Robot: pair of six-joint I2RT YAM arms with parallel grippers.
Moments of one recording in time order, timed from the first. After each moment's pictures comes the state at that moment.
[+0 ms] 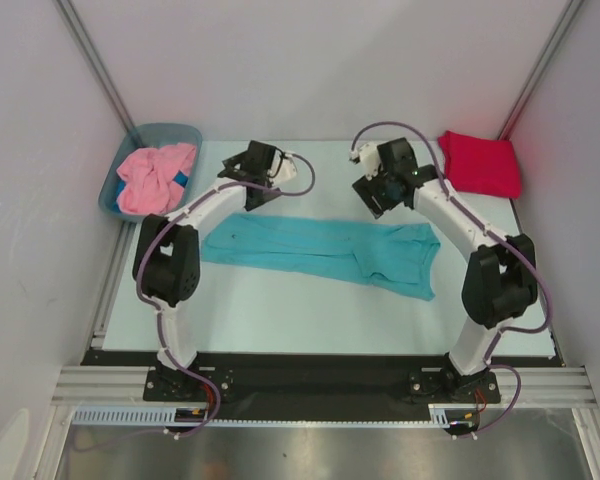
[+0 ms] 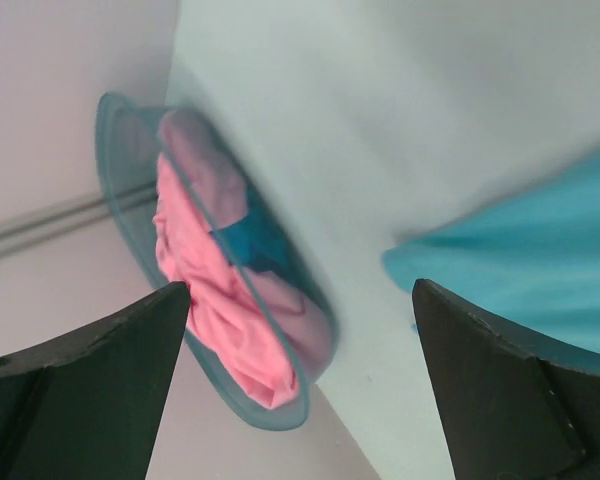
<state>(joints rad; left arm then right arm) -0.38 1.96 1.59 -0.43 -0.46 0.86 0.34 1.80 1.55 -0.63 0.04 -0.35</state>
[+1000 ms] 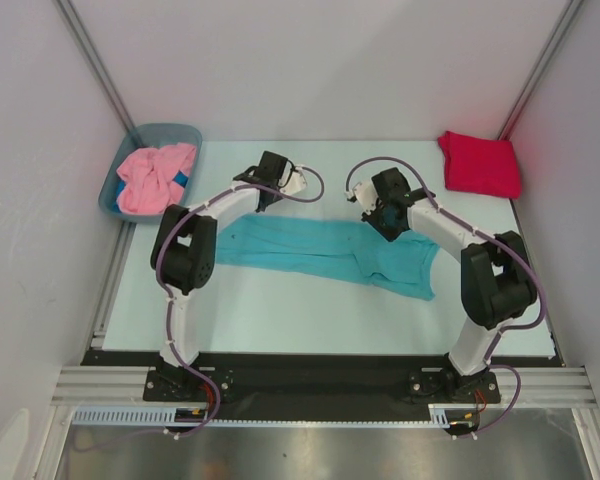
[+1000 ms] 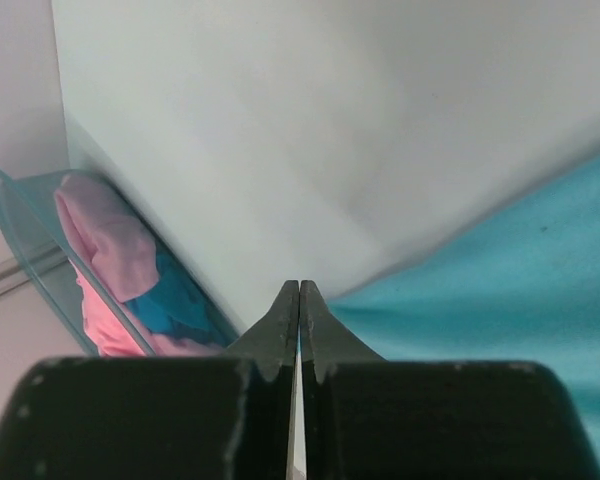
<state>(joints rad) -0.42 2.11 1.60 -0.42 -0.38 0.83 0.40 1.76 1.28 -0.59 0.06 -0.49</state>
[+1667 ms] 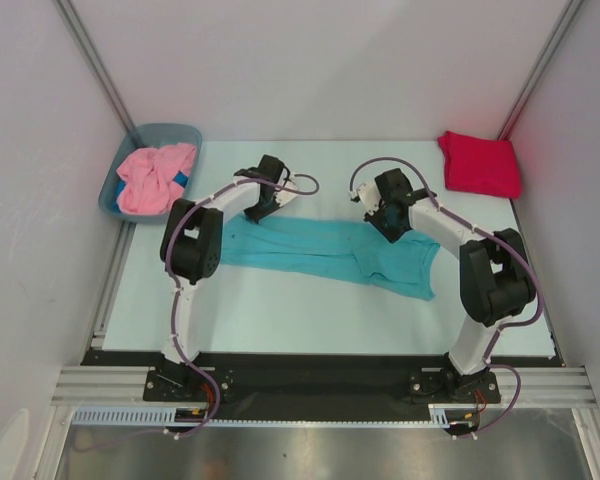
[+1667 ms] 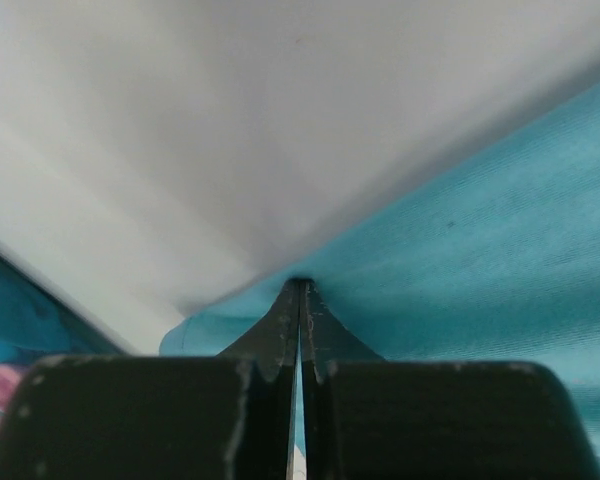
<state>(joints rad) -0.38 2.24 1.73 -0.69 -0.26 0.66 0.37 1.78 1.28 -0.59 0.05 -0.47</state>
